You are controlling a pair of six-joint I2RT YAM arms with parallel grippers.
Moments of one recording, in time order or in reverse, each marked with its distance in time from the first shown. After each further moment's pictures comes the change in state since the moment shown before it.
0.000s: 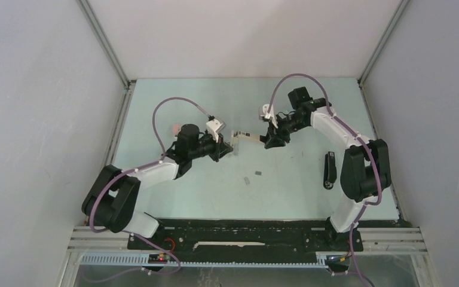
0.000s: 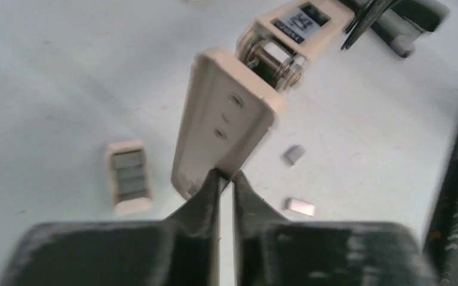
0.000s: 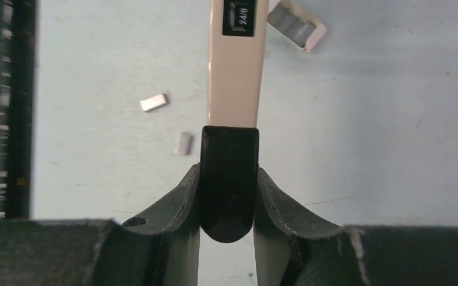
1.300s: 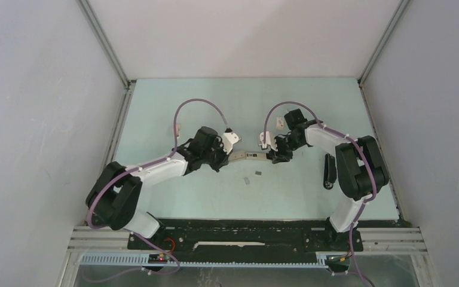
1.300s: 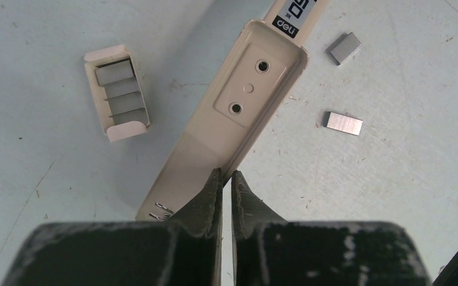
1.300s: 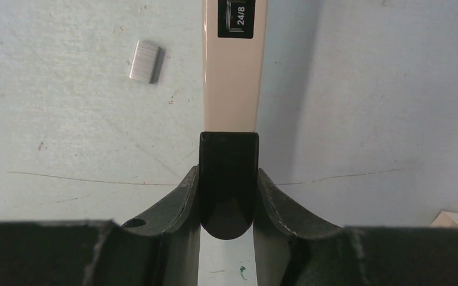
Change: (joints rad) left arm -0.138 0.028 0.173 -0.592 -0.282 0.338; right arm 0.027 0.023 -0.336 0.304 0.278 -0.244
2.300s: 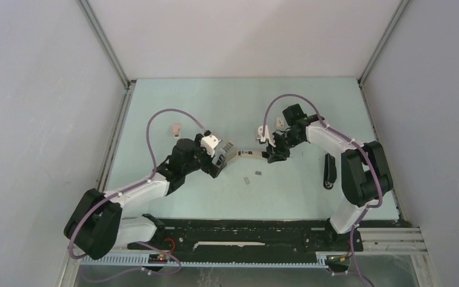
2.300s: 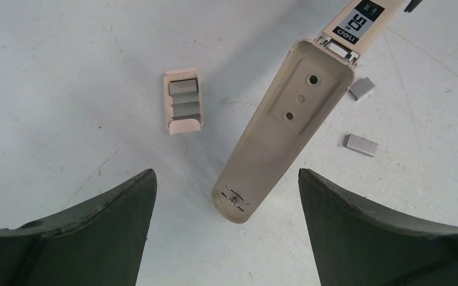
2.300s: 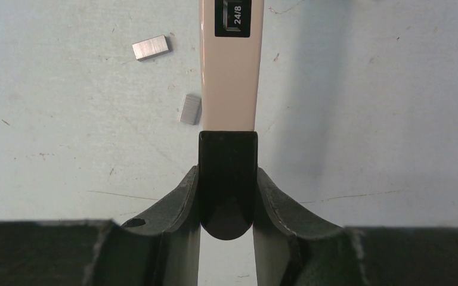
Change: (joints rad) left arm 0.065 -0.287 -0.298 0.325 -0.043 -0.063; right arm 0.034 -0.068 0.069 -0.118 -0.100 0.127
